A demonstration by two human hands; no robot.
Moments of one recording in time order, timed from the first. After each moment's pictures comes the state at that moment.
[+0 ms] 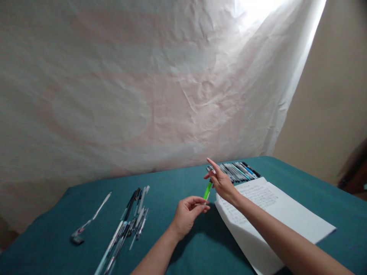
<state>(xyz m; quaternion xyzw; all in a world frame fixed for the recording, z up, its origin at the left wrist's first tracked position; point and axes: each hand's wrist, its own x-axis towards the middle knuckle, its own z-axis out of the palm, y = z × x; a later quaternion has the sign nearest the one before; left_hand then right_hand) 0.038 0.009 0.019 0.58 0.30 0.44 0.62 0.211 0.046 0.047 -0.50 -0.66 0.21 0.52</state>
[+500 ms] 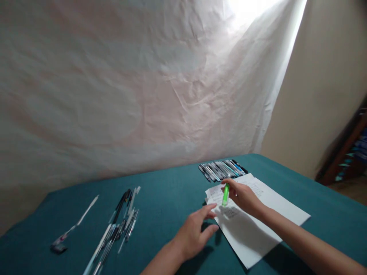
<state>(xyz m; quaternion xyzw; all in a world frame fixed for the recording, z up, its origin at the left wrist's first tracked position) 0.056 -0.030 0.024 0.82 0.24 0.27 0.44 0.295 -0.016 0.019 -0.58 -0.73 0.08 0.35</state>
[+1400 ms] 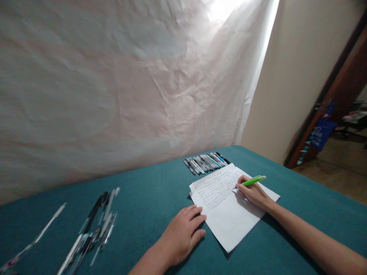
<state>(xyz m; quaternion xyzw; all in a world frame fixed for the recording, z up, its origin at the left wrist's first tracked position) 0.060 -0.031 0.016 0.95 0.22 0.11 0.19 0.385 -0.053 -0.019 -0.66 -0.57 0.18 0.45</state>
